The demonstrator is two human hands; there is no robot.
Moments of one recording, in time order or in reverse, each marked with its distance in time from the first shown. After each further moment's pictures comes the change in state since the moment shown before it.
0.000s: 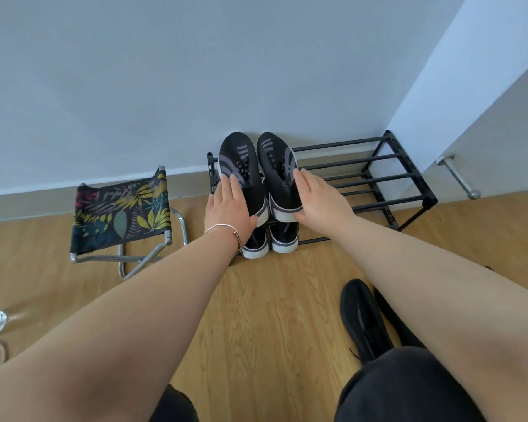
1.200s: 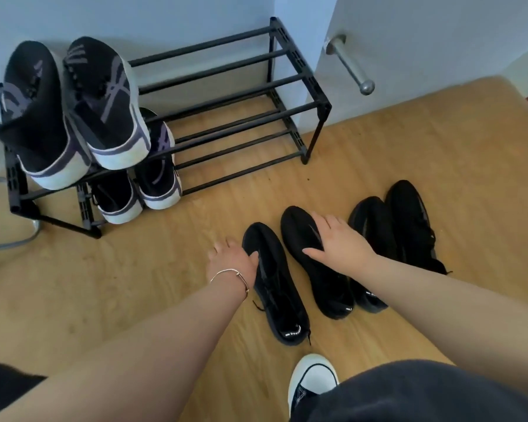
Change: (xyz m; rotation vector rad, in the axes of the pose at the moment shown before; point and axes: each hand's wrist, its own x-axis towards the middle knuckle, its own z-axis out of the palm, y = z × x) left_hand -0.116 0.231 0.228 0.007 -0.513 -0.119; right_hand -0.248 0.239 0.165 0.188 -0.367 0.311
